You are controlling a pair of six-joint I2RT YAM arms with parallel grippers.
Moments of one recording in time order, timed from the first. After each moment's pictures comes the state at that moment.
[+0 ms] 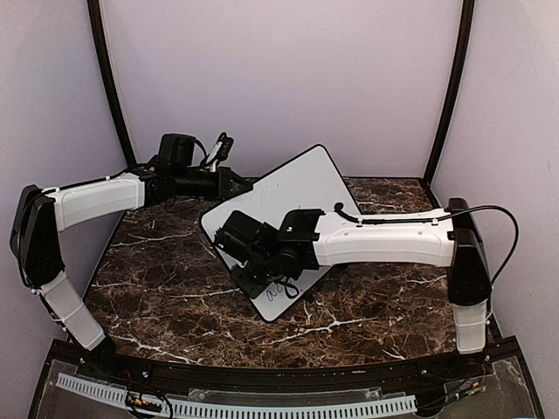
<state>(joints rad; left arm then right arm) -0.50 1.65 1.28 -0.09 0.58 -0.40 1.28 2.06 1.82 -0.80 0.34 0.26</state>
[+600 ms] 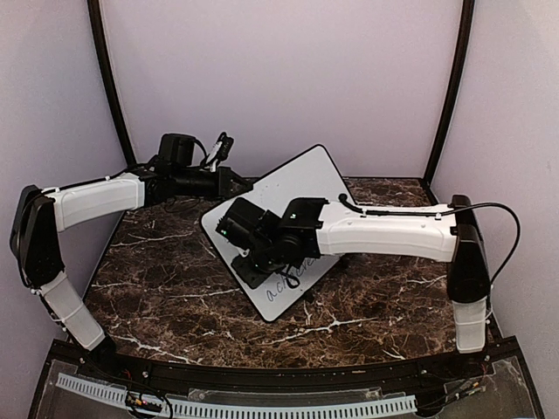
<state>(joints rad) -0.50 1.65 1.28 -0.09 0.58 -0.40 1.25 2.05 1.84 -0.84 0.32 0.28</state>
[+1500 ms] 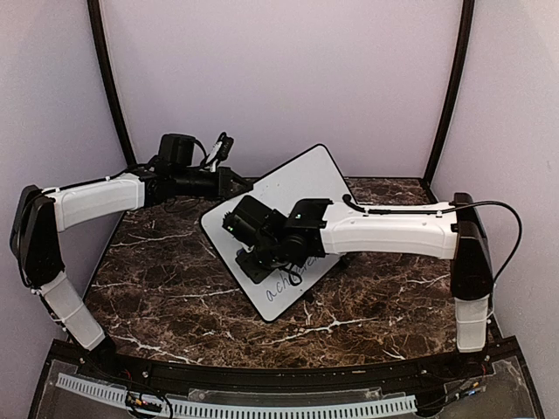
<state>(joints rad) -0.50 1.65 1.28 -0.08 0.59 -0.40 1.22 2.05 1.82 -0.77 0.35 0.26</state>
